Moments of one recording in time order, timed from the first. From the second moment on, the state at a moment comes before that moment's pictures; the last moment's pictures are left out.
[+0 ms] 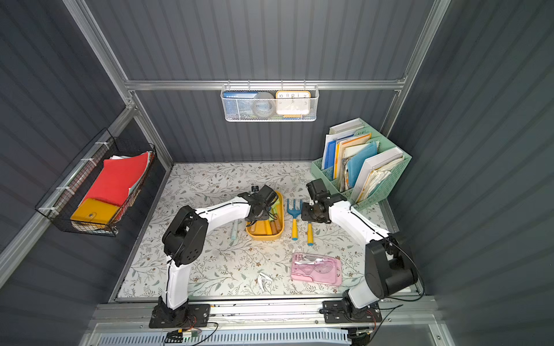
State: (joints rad) left arm -0.68 2.11 1.56 -0.69 -0.37 -0.73; right arm 0.34 1.53 1.10 -0.67 -0.05 0.44
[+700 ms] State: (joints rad) left arm -0.68 2.20 1.65 -0.77 -0.40 -0.75; right arm 0.34 1.53 1.08 -0.64 -0.07 0.45
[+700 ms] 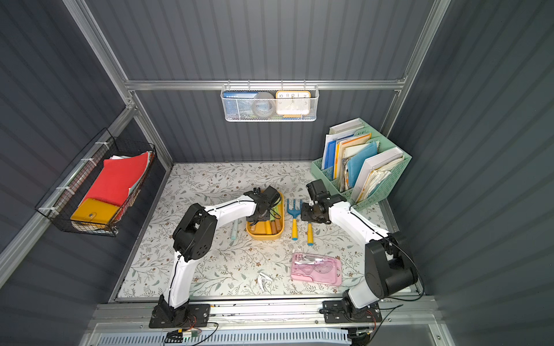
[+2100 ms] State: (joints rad) left arm -0.39 1.66 1.35 -0.66 -0.32 -0.39; right arm 0.39 1.53 1.13 -0.66 -0.07 0.47
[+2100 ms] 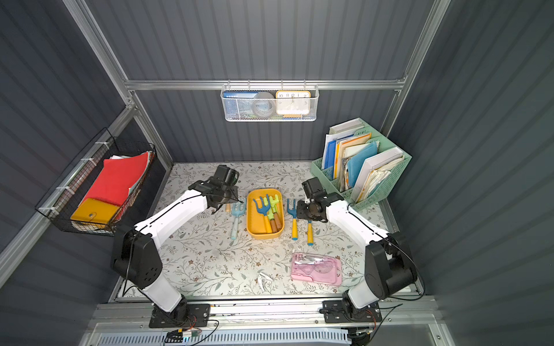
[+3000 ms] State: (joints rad) left arm -0.32 1.76 1.09 -0.50 -0.31 -0.22; right arm 0.47 1.55 1.21 -0.69 -0.06 0.47
